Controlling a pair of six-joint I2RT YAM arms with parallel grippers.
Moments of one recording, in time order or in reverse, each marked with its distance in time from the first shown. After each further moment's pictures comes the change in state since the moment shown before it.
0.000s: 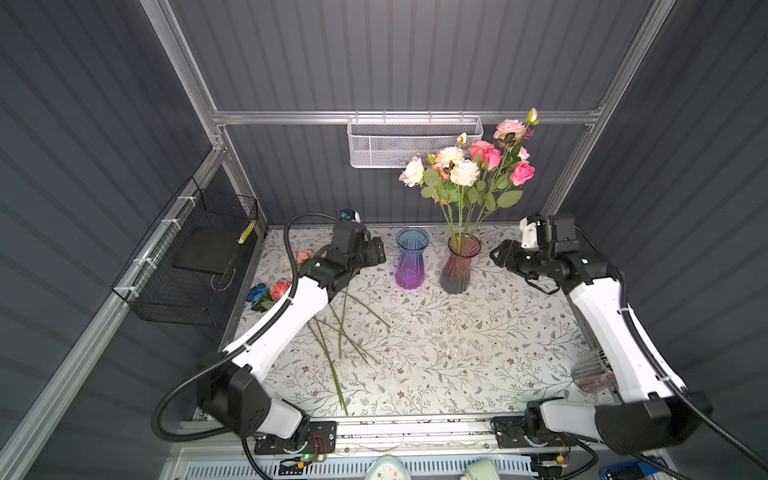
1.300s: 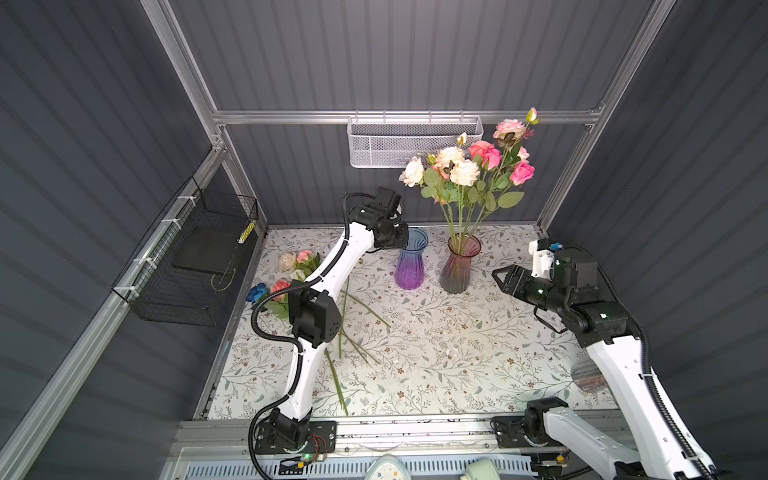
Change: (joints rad) left arm 0.003 0.694 0.885 -0.571 0.293 0.092; right arm 0.001 -0.283 -0.282 0.143 -0.106 0.026
